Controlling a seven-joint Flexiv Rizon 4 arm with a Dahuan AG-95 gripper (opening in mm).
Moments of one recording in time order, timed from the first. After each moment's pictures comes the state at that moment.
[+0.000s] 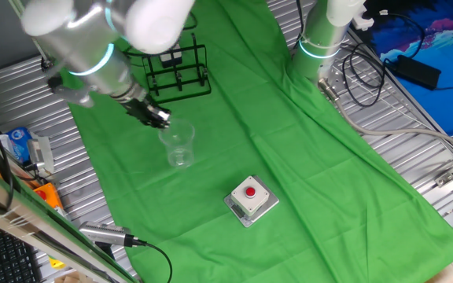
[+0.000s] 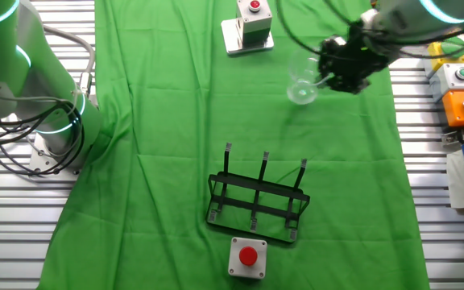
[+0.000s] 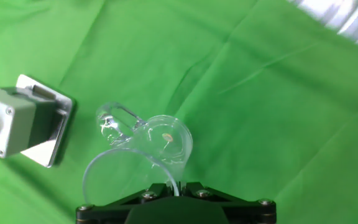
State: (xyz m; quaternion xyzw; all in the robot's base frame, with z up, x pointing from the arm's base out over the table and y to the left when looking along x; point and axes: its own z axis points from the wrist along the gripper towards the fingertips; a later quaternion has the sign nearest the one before) arm 0.528 0.059 0.145 0.31 -0.94 -0.10 0.12
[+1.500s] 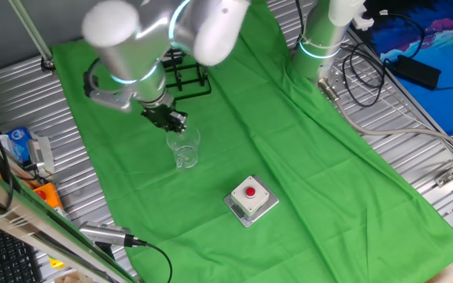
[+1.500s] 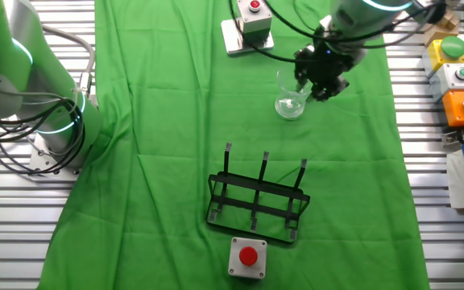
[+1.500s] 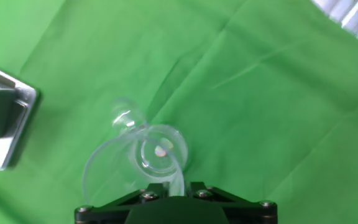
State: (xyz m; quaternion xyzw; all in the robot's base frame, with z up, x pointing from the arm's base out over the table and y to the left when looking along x) arm 0.519 0.055 0.119 0.35 -0.93 -0.03 0.06
